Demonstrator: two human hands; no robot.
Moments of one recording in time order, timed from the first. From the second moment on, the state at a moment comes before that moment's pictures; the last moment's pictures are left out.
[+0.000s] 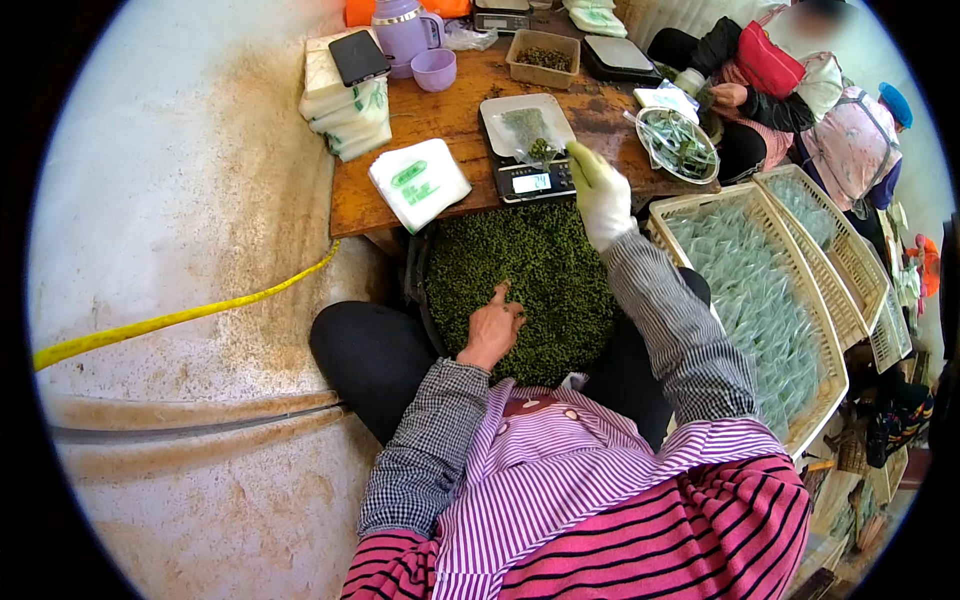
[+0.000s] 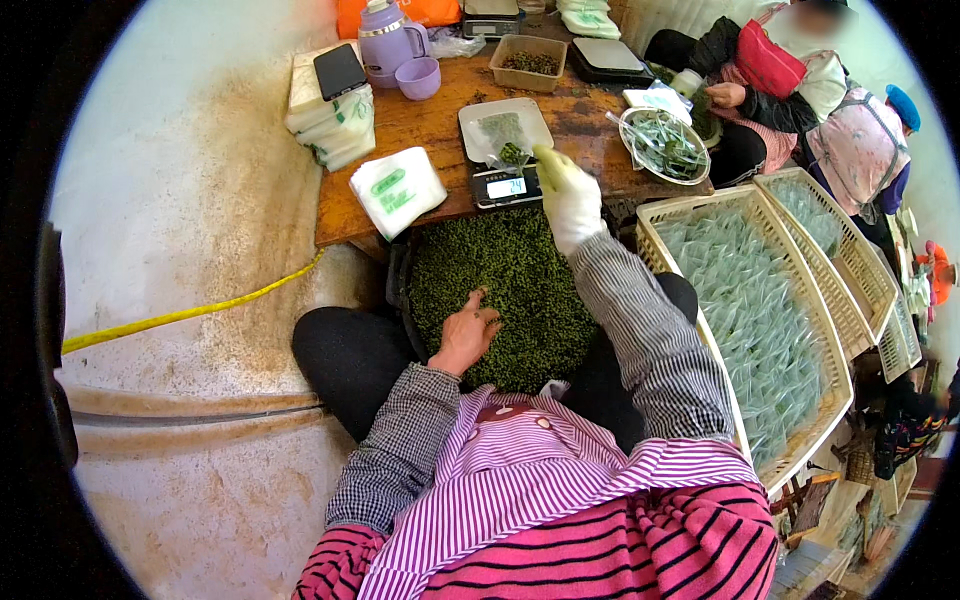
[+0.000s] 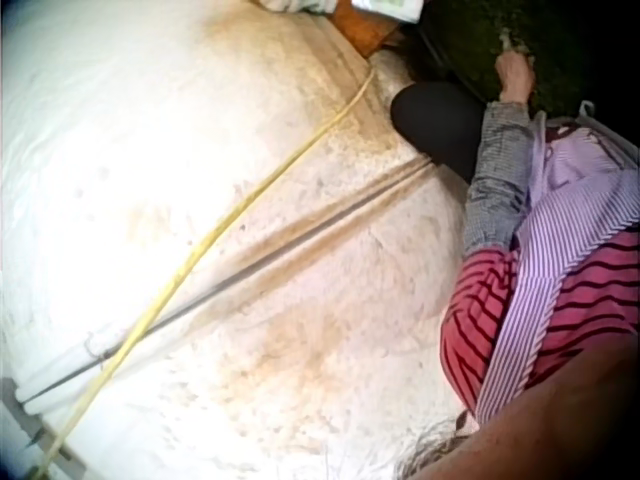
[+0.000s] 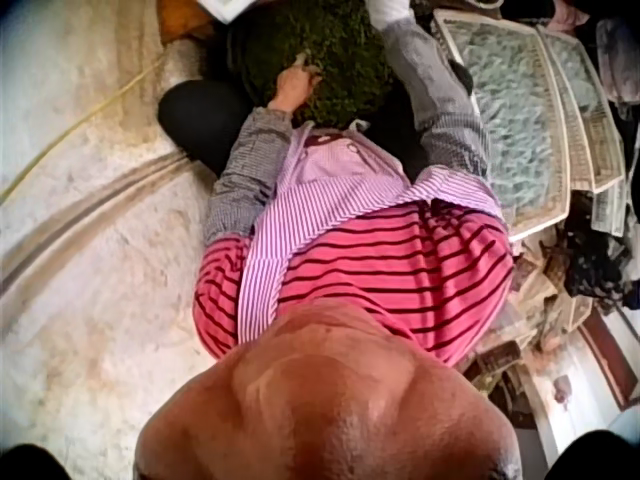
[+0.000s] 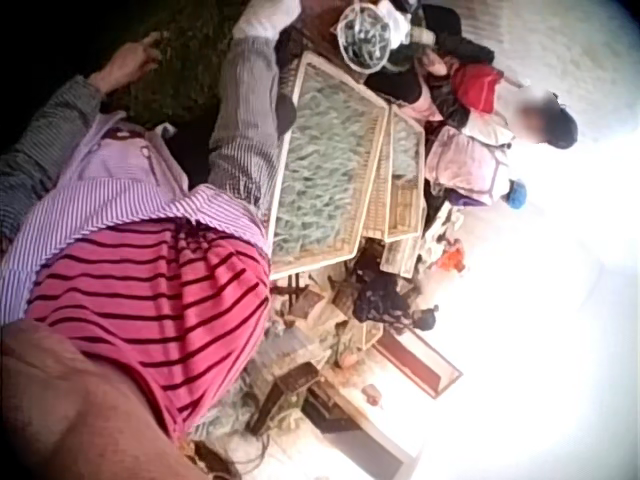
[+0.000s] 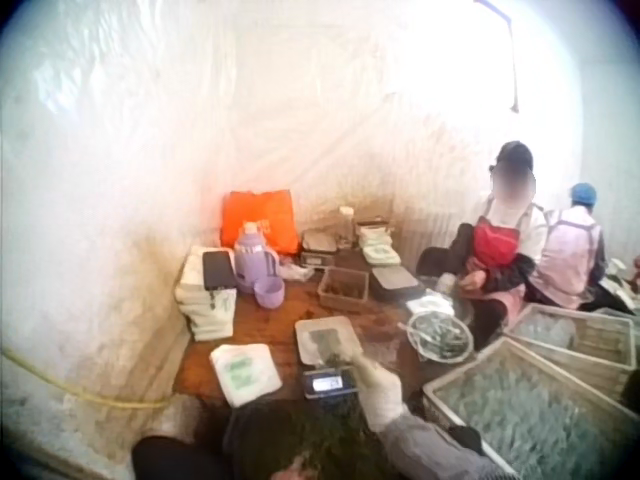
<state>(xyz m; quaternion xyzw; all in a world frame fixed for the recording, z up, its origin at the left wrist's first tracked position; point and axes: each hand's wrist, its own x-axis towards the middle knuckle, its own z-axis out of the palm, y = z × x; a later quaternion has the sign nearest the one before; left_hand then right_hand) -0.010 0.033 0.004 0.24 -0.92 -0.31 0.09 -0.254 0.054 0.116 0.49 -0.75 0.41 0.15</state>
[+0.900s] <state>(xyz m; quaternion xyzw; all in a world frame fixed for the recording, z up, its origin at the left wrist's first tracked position) -0.093 -0.037 0.064 0.36 -0.65 -0.64 0.21 -0.244 0.130 0.039 0.11 -0.69 0.58 -0.42</state>
